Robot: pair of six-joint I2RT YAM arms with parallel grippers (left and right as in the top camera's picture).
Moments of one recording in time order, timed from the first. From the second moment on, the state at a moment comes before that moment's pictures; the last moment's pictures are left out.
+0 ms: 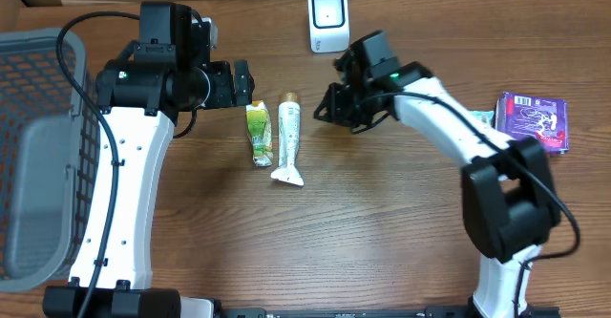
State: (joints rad) left arm -0.08 1.58 1.66 -1.13 0.11 -0.18; right arm 0.46 2.06 1.55 -0.59 -0.56 0.55
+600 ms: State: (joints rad) left arm -0.08 1.58 1.66 -1.13 0.11 -0.18; right arm 0.63 2.15 1.53 -0.54 -0.44 0.65
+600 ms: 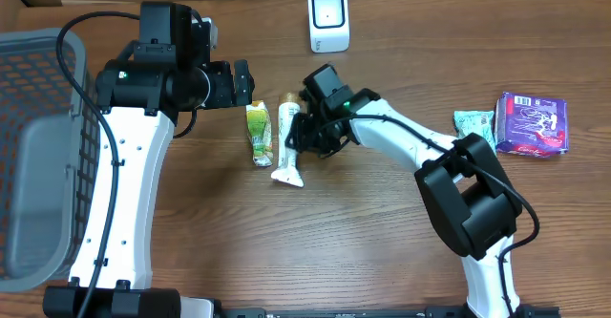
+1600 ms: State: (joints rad) left arm -0.08 1.58 1.66 -1.13 0.11 -0.18; right arm 0.64 2.09 1.61 -0.91 0.28 0.24
